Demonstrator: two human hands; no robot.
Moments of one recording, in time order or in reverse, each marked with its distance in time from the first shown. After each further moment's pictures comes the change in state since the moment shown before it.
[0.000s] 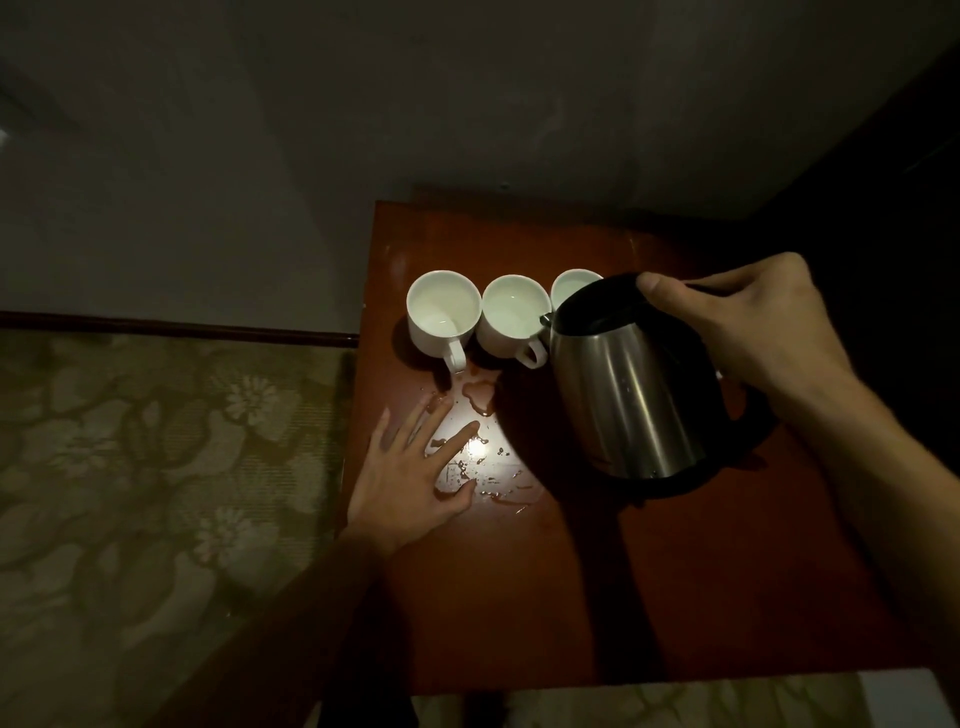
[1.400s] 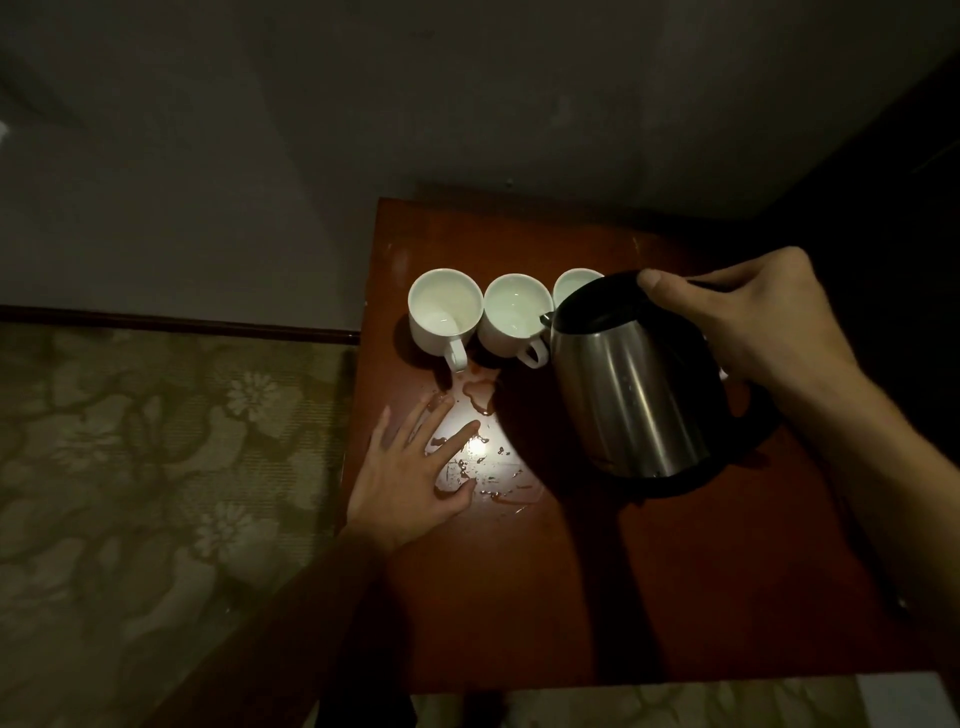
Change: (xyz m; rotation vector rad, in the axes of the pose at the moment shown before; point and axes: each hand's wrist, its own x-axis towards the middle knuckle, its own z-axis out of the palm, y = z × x) left_hand 0.000 0.001 -0.001 0.019 0.003 0.003; right_hand 0.006 0.000 -0.001 -0.012 0.000 0.008
